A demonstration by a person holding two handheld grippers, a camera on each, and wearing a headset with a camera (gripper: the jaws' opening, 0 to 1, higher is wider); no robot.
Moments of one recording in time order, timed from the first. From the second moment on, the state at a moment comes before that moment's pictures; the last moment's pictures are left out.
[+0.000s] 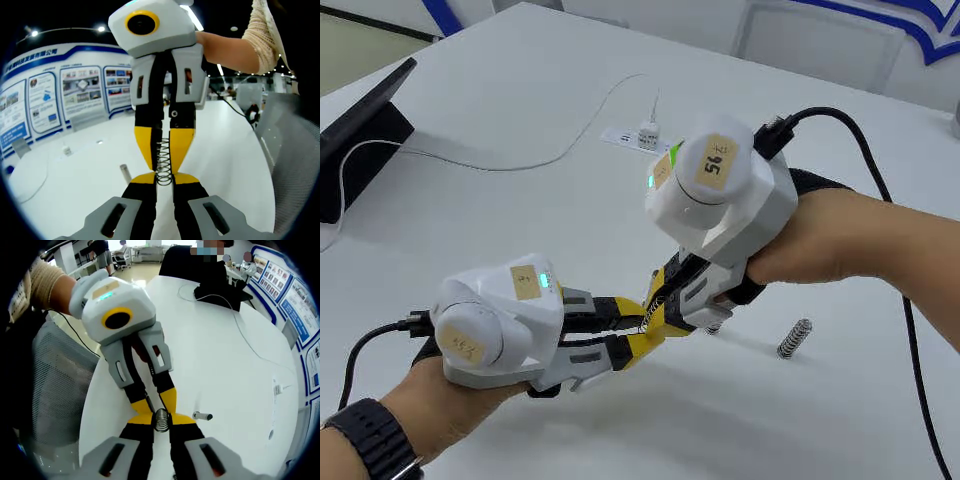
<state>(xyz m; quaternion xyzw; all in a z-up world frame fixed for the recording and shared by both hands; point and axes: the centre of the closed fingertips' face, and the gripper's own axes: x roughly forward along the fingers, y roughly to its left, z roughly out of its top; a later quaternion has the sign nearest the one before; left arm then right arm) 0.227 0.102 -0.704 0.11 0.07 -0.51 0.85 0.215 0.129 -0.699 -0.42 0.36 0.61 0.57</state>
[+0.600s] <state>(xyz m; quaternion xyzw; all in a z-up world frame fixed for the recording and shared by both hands) 0.234 0.123 -0.714 0.09 0.09 -0.47 0.87 0.233 0.119 -0.689 -0.42 0.36 0.59 0.59</state>
